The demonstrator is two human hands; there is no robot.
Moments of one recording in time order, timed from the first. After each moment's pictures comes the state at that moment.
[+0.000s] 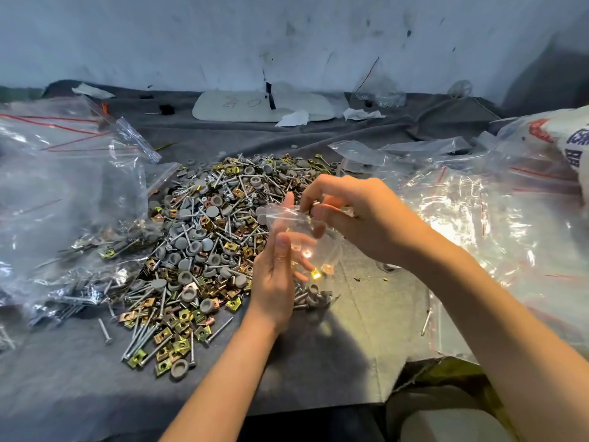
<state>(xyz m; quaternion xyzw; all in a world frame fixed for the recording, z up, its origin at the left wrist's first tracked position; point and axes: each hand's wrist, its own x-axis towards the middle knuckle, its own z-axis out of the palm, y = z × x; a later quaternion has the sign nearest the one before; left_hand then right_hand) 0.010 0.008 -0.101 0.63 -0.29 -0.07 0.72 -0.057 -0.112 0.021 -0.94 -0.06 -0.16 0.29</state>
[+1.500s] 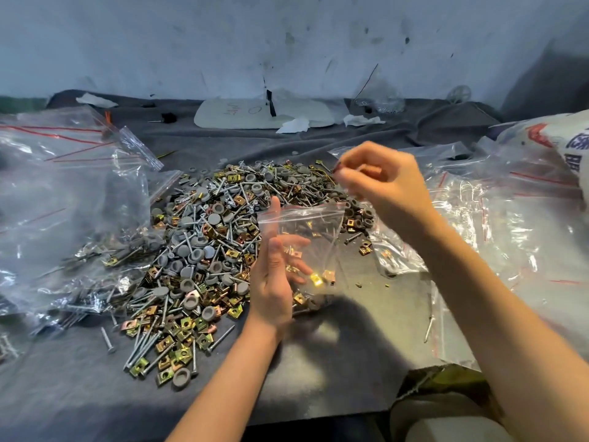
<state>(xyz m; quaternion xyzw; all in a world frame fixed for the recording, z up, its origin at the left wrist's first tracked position) 0.007 0.008 -0.088 0.62 -0.30 -0.01 0.72 -0.037 -0.148 0.016 -0.82 0.00 -0.29 0.48</state>
